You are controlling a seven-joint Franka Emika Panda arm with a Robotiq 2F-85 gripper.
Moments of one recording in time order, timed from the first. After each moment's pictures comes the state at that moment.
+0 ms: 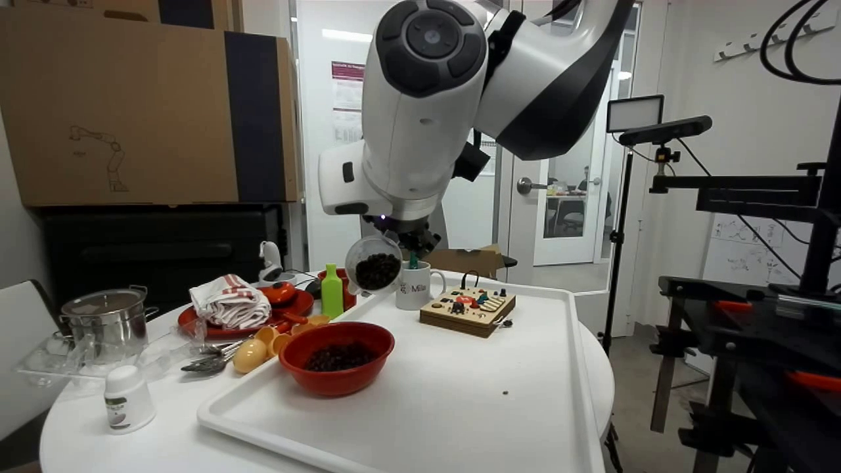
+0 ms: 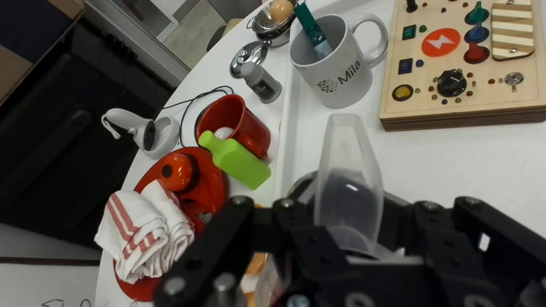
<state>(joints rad) 0.21 0.54 0.14 -2.11 -1.57 2.10 0.12</state>
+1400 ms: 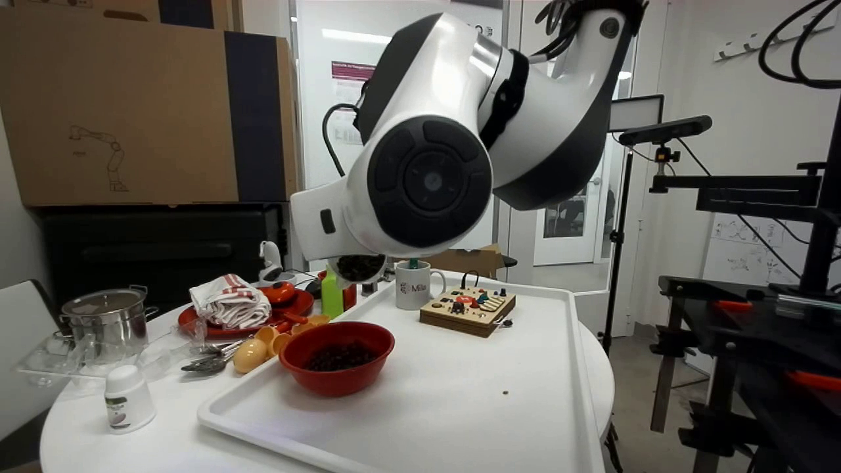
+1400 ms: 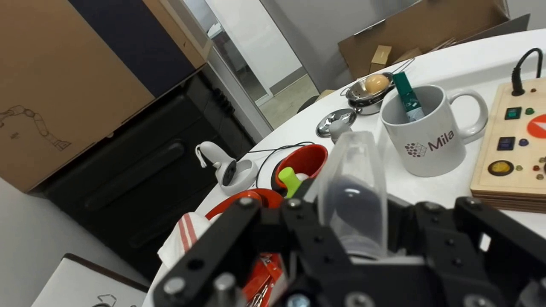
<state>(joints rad) 0.30 0.68 0.17 -2.02 -1.78 1.75 0.14</state>
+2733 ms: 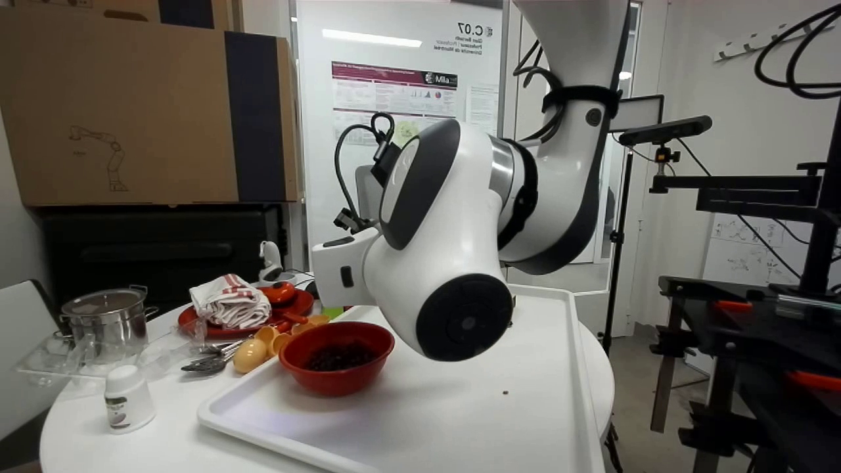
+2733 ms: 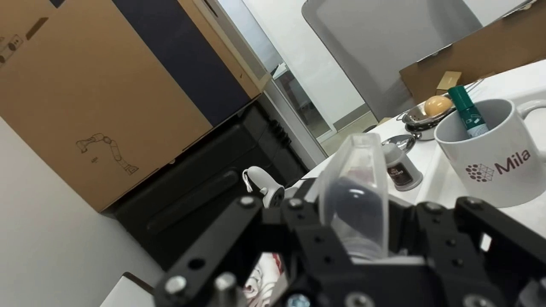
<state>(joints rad) 0.29 0.84 0.16 -1.99 -2.01 1.55 0.31</state>
